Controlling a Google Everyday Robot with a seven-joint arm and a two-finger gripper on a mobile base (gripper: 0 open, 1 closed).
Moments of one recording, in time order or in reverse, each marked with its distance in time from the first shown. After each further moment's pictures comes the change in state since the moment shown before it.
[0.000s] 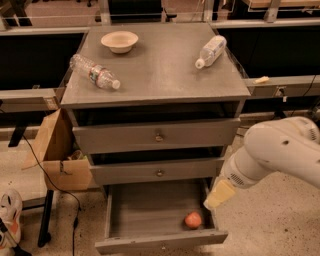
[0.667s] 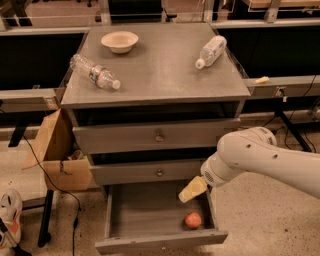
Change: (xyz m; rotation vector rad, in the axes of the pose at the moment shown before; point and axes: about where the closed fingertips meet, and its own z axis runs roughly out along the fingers) arm -0.049 0.013 0.087 -0.073 -0.058 0.212
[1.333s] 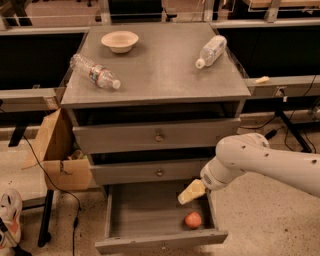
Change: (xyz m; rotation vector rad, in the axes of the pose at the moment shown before) arm 0.018 -0.008 0.043 -0.060 0.065 0.128
